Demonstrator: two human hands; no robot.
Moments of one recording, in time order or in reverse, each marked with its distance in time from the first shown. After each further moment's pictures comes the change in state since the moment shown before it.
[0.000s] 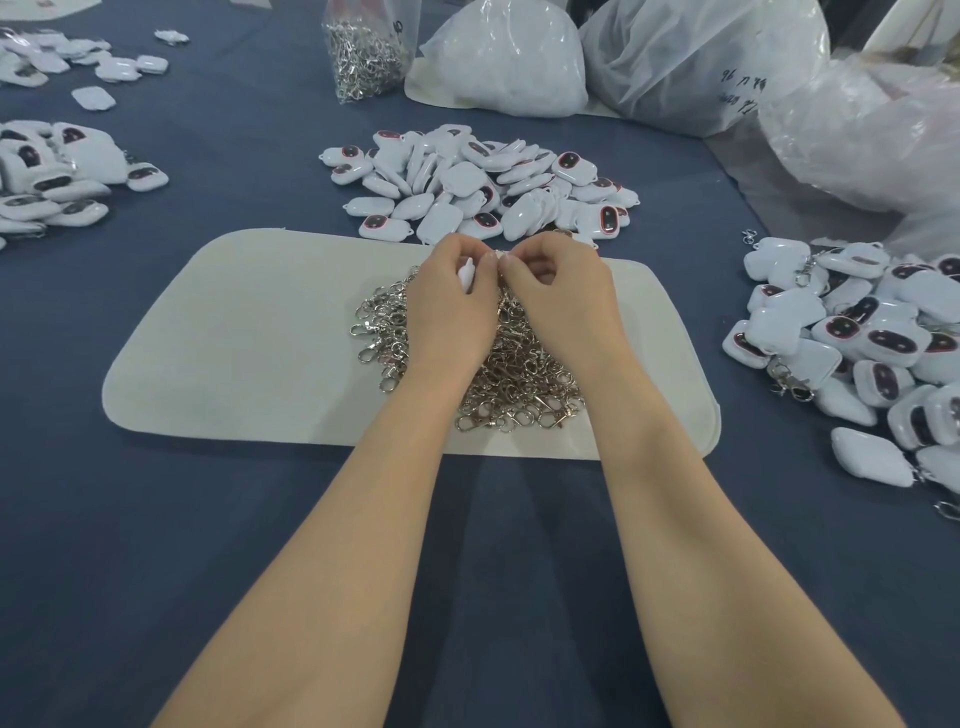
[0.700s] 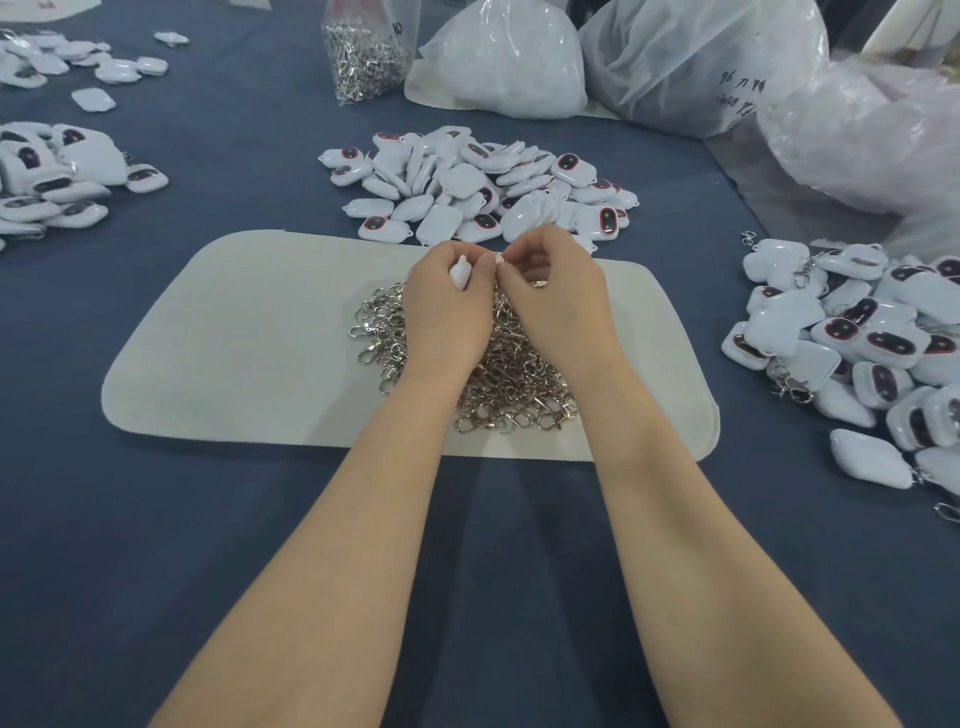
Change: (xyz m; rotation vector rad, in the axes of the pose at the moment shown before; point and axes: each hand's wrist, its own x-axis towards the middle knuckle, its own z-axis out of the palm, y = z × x) left_hand 0.001 0.004 0.000 -0.099 0.021 -0.105; right_hand -0.001 0.001 0.004 0.053 0.008 -0.061
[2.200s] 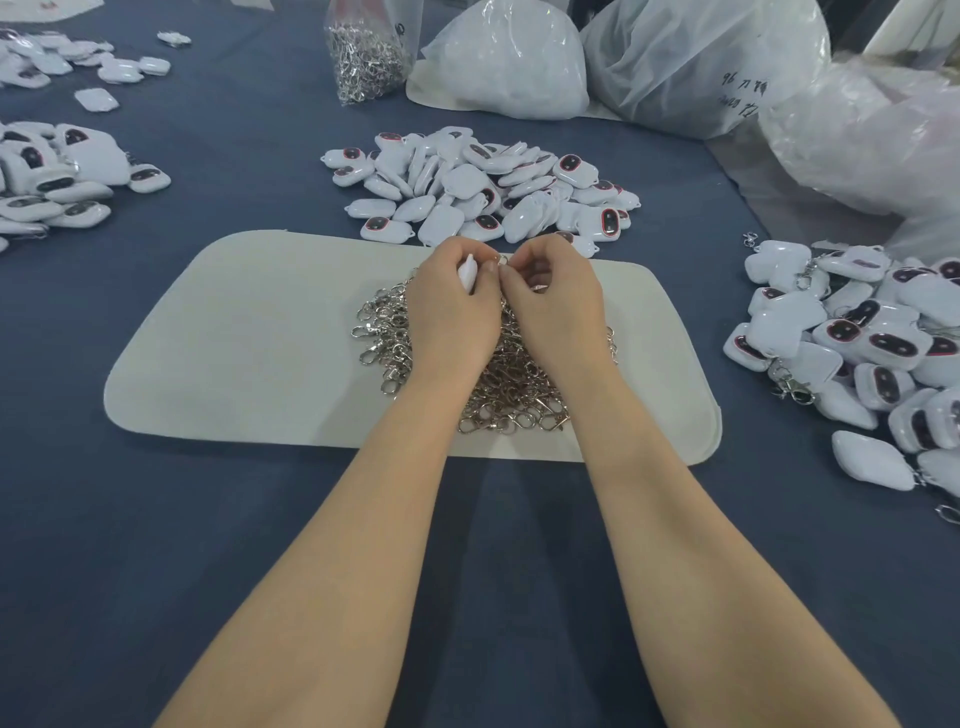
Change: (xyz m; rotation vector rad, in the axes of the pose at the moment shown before) left_hand -0.005 0.005 -0.001 0.093 0.020 0.078; right_hand -0.003 0.003 0.009 0.080 0.065 0.031
